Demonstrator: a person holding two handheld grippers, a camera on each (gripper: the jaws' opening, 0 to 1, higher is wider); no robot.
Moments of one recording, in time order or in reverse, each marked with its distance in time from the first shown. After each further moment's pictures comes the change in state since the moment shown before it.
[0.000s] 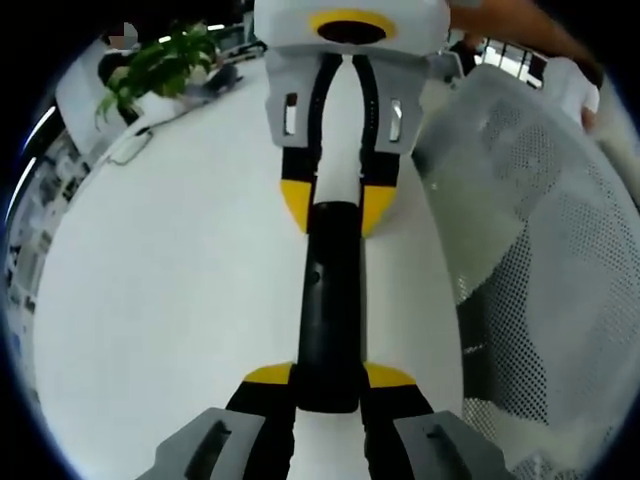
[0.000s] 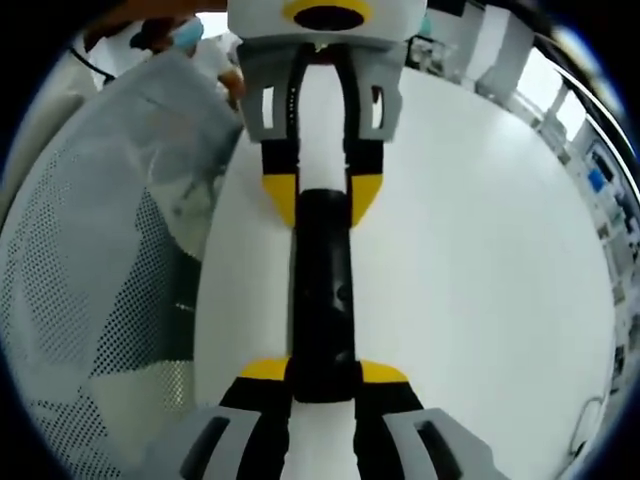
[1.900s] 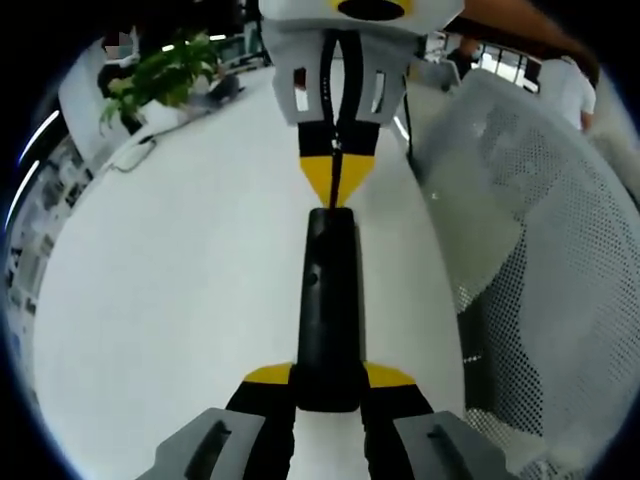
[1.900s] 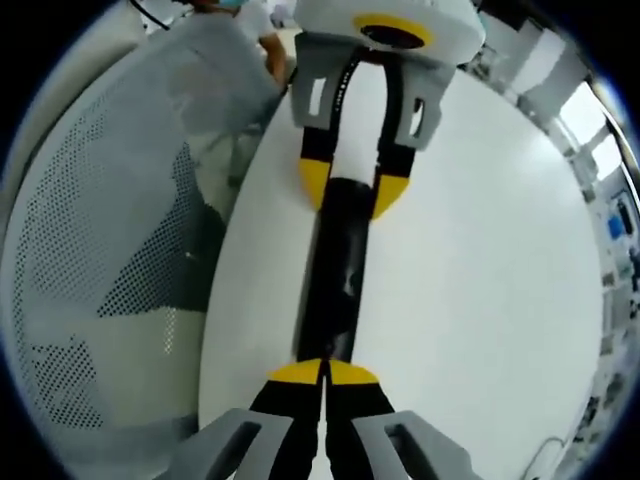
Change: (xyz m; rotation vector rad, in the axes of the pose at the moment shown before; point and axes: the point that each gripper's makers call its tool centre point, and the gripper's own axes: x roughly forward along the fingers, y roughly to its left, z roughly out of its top) left arm -0.002 0.001 -0.002 0.006 -0.056 0.010; right arm -0.020 0.000 -0.005 -0.174 0.138 0.029
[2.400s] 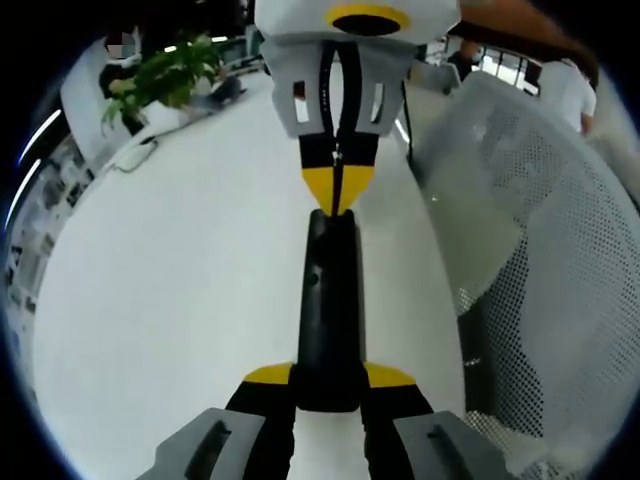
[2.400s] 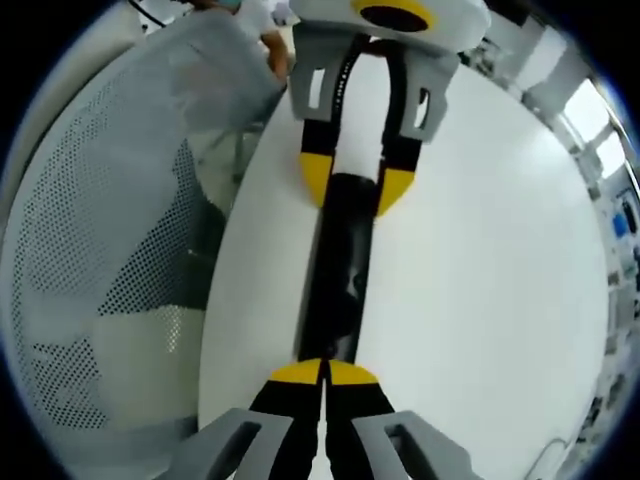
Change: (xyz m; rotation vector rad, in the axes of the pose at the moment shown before) left arm 0.000 0.000 0.000 -0.007 -0.014 0.003; right arm 0.005 0.001 -0.002 0.008 0.013 0.024
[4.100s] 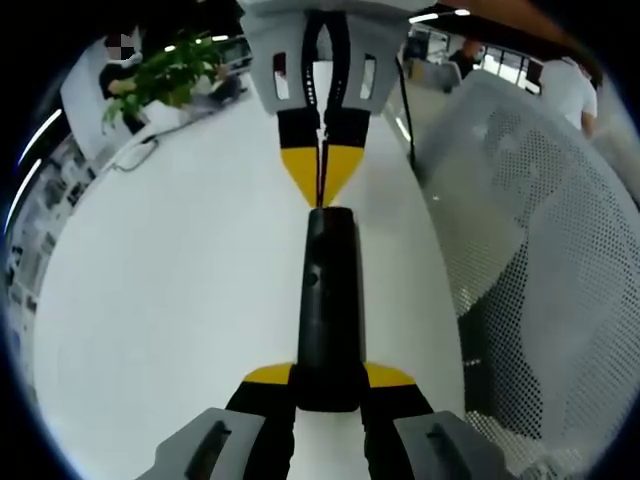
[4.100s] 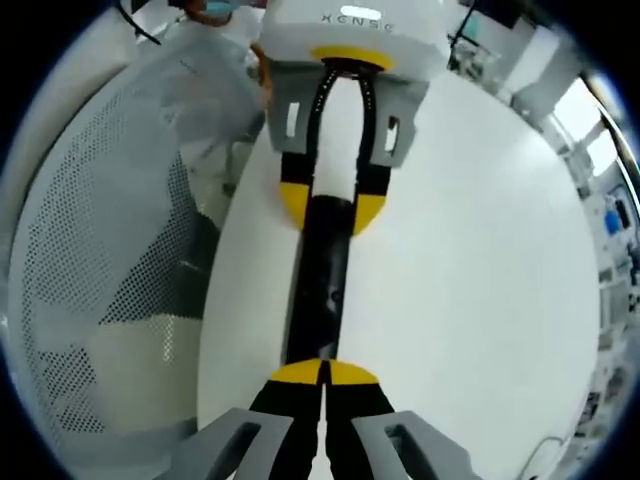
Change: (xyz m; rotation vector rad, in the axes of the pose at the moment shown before) left arm 0.001 -0.002 0.000 -0.001 0.007 0.005; right arm -0.017 -0.011 0.014 0.014 -0.027 -0.037
